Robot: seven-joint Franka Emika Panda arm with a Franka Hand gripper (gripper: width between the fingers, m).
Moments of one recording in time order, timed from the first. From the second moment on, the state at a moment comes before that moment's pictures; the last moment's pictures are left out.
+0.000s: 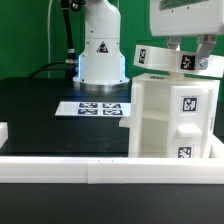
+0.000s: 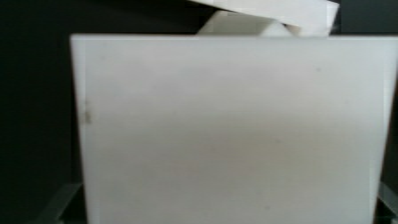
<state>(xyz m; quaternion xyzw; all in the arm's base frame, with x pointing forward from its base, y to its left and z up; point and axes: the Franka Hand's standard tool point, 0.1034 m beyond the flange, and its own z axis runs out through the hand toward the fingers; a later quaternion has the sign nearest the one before) 0.590 0.095 0.150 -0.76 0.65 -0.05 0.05</state>
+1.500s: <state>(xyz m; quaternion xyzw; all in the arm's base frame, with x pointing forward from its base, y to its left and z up) 0.596 0.103 0.181 -0.58 0.80 0.01 0.16</state>
